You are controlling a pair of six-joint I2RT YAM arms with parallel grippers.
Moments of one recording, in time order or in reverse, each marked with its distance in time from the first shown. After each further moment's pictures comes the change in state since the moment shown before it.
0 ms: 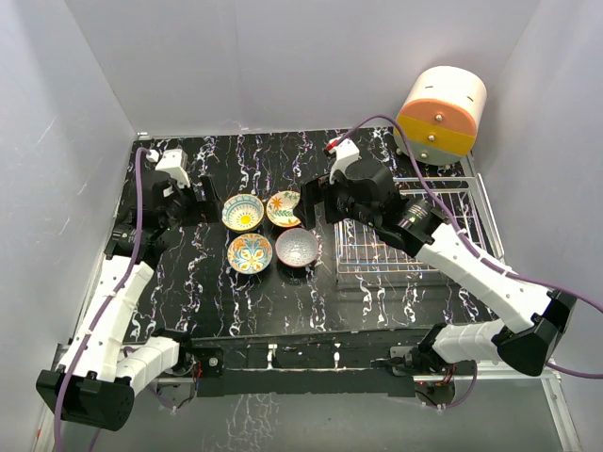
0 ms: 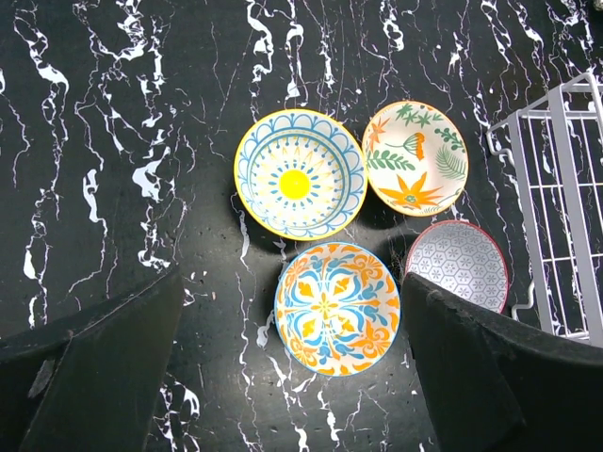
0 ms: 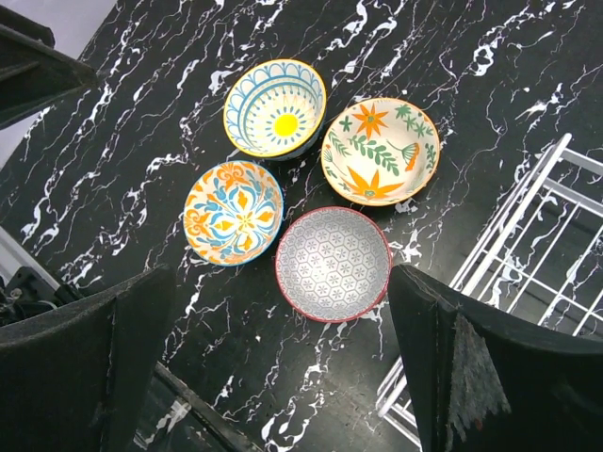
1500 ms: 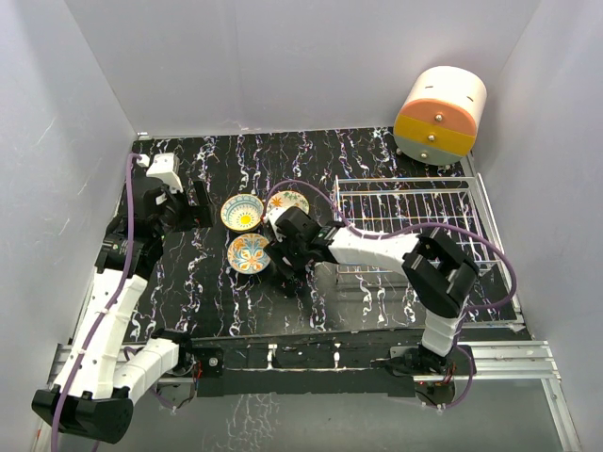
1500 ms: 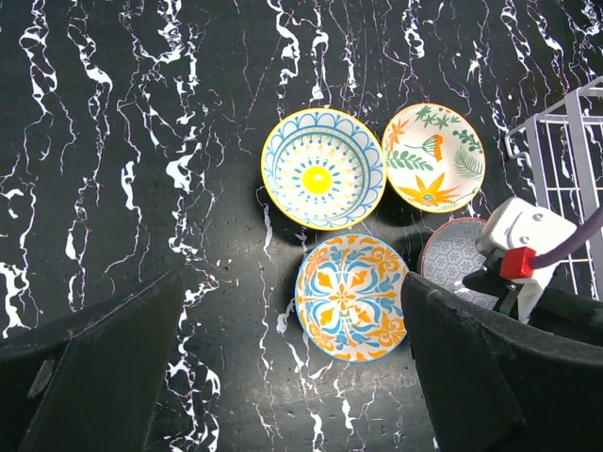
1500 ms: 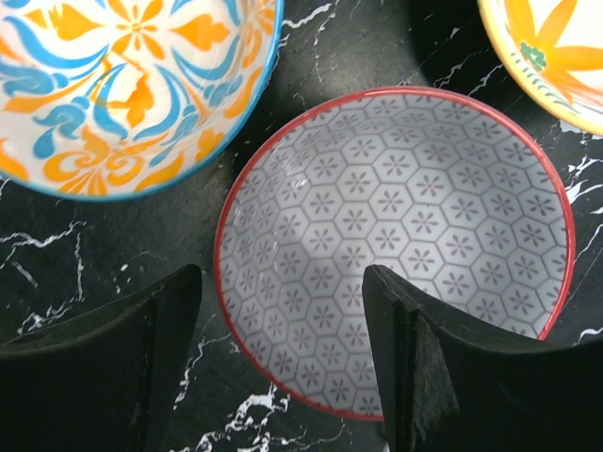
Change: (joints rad) left arm -0.002 -0.073 0.018 -0.072 -0.061 0.018; right arm 0.115 0.522 -0.148 0.158 -0.059 -0.229
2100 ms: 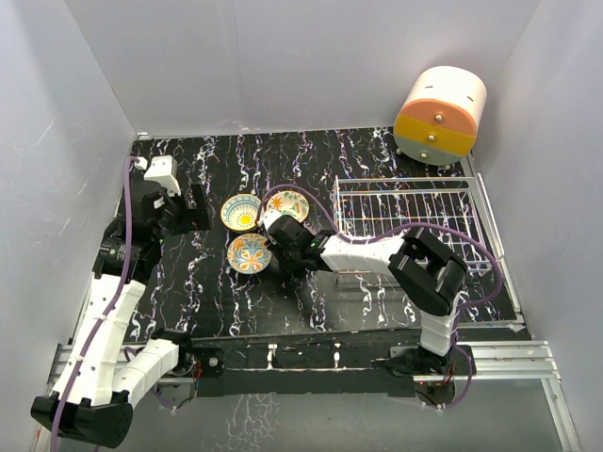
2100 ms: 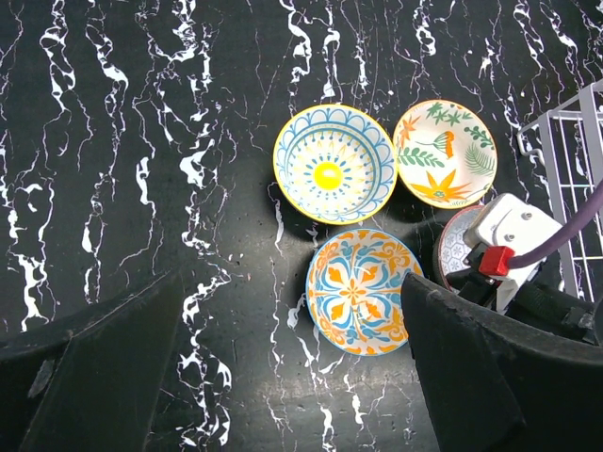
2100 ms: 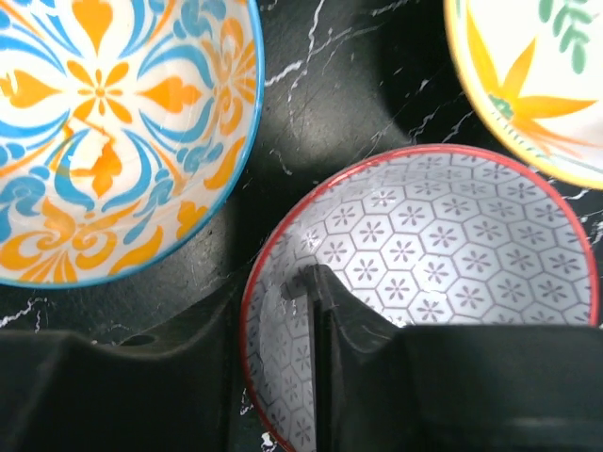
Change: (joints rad) left arm 0.000 -0.028 -0.004 -0.021 -0.029 0.018; right arm 0.034 0.075 -0.024 0.152 0.140 0.010
